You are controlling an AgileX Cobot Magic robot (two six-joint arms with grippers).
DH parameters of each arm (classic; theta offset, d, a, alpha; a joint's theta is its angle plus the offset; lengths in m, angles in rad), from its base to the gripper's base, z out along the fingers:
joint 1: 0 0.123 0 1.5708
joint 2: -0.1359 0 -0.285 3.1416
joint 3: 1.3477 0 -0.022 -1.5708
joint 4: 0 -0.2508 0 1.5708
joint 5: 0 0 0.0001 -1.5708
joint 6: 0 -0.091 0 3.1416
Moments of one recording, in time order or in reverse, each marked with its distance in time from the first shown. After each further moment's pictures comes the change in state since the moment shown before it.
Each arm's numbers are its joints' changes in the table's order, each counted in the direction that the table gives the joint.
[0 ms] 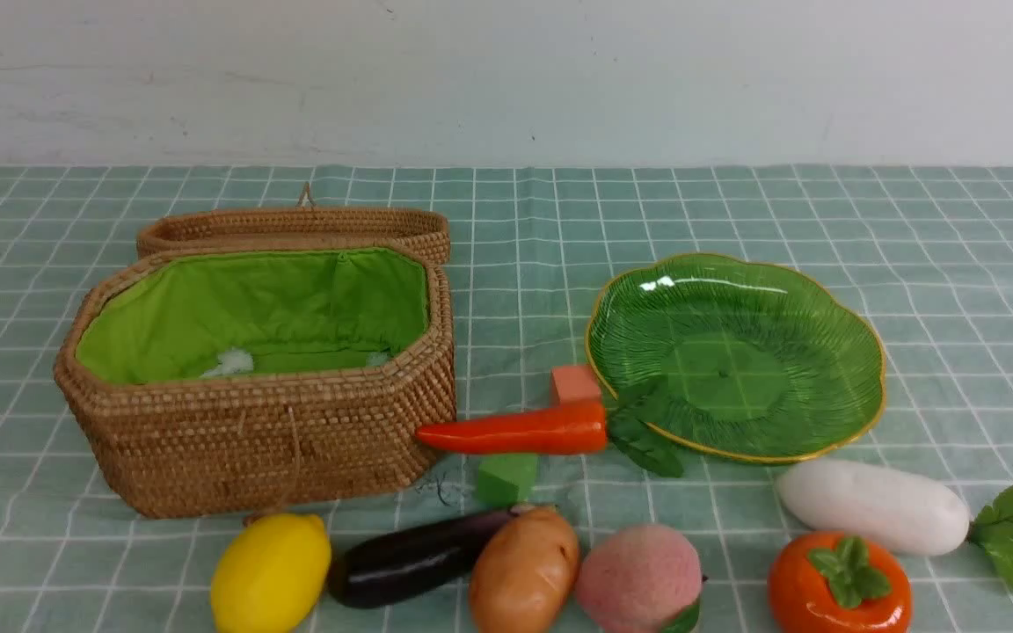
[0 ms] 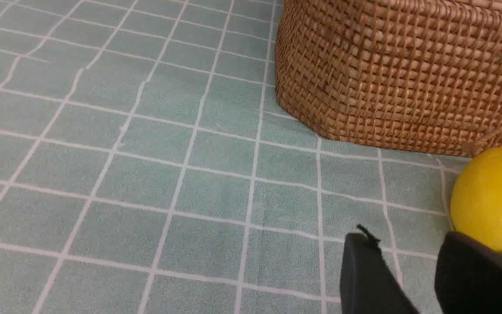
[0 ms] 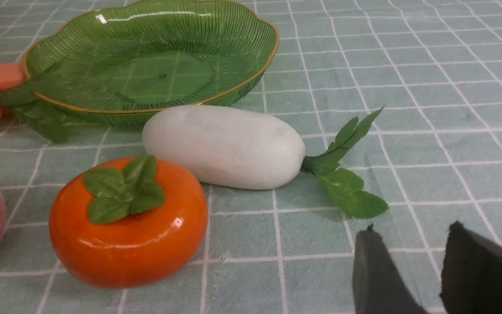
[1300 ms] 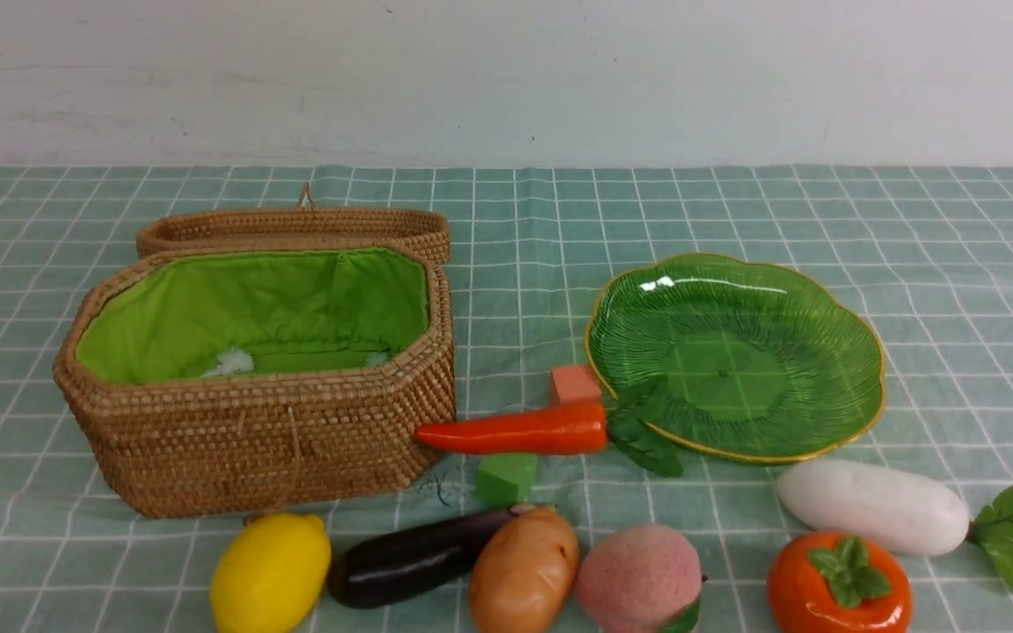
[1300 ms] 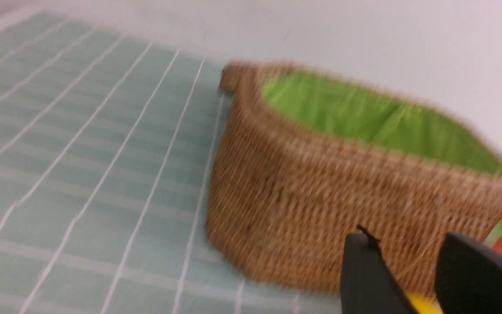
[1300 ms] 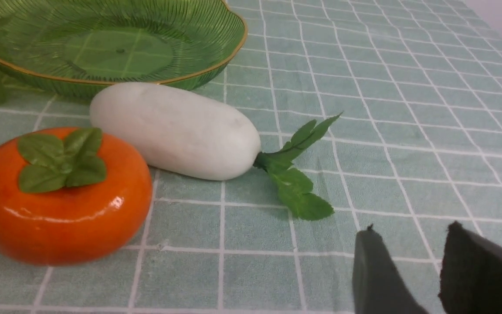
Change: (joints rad) right arm -0.001 0.000 0.000 0.178 0.008 0.000; left arm 0.000 0.000 0.001 0.043 -0.392 0.064
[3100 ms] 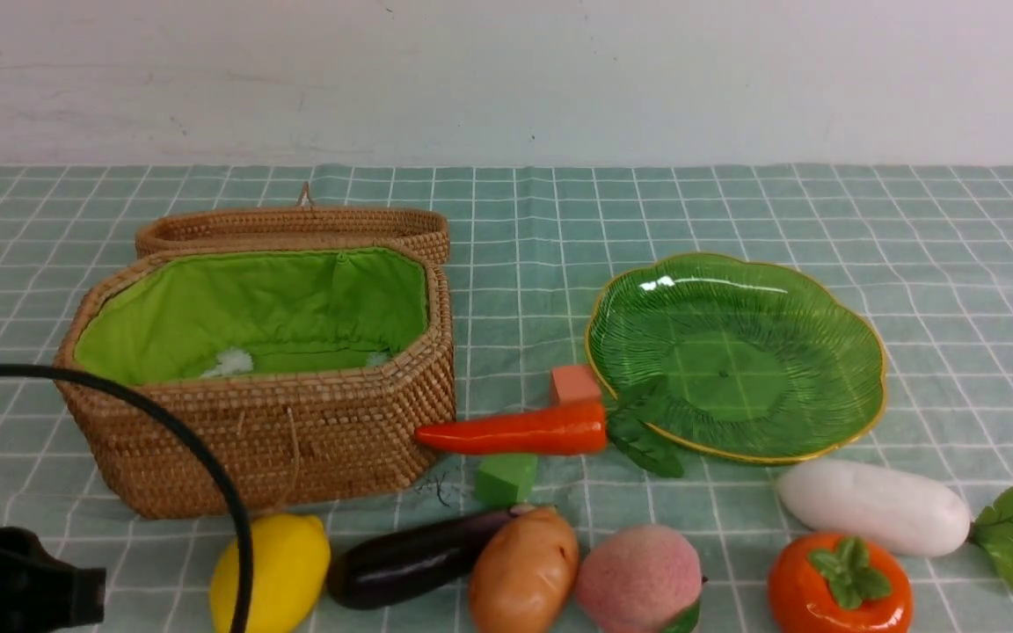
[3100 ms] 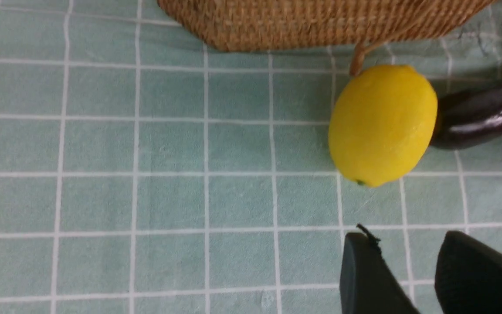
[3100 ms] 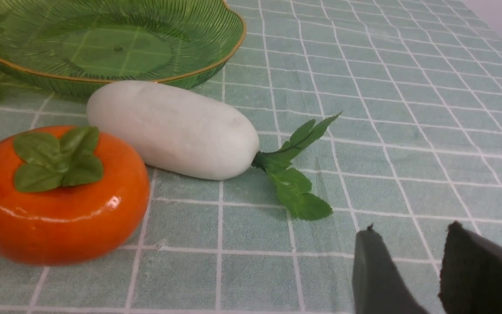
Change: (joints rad) right arm 0.000 0.000 0.000 0.004 0.001 0.000; left arm -0.279 -0.839 -0.680 0.036 0.844 -0.046
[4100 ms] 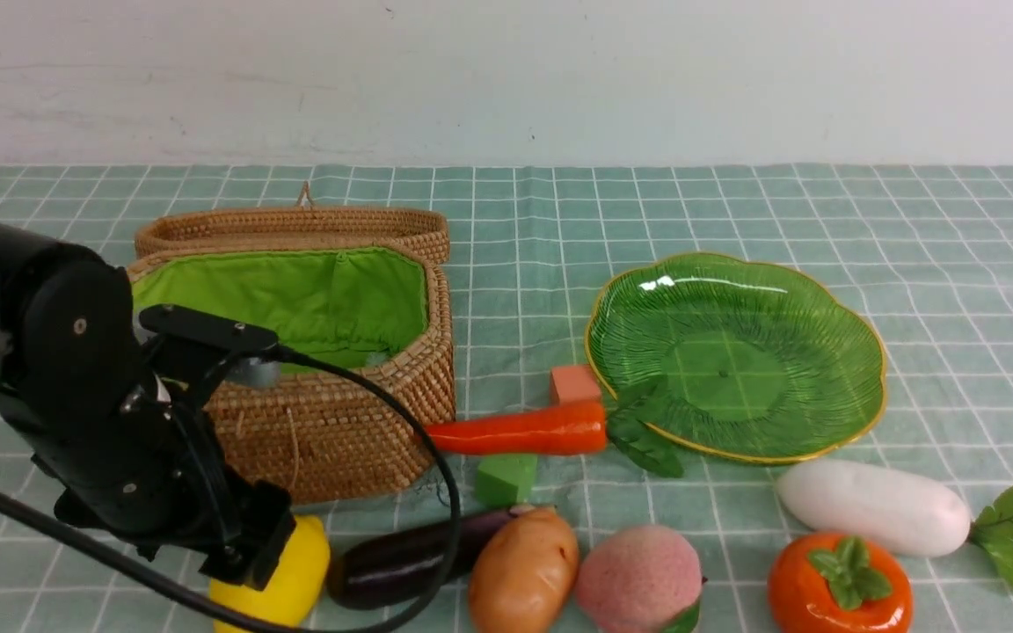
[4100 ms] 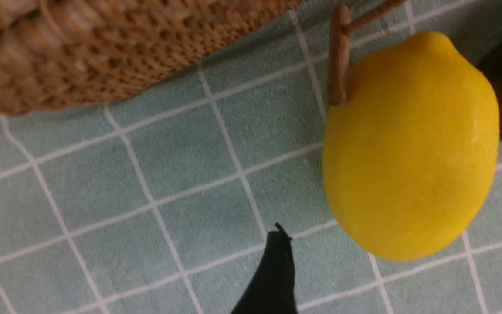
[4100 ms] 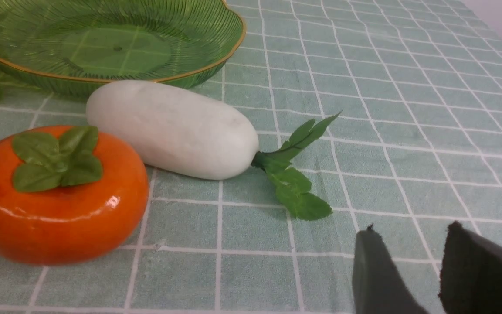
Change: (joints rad) right arm 0.000 0.000 0.000 0.000 0.000 0.000; left arm 0.000 -0.660 -0.296 0.074 -0.001 -0.405
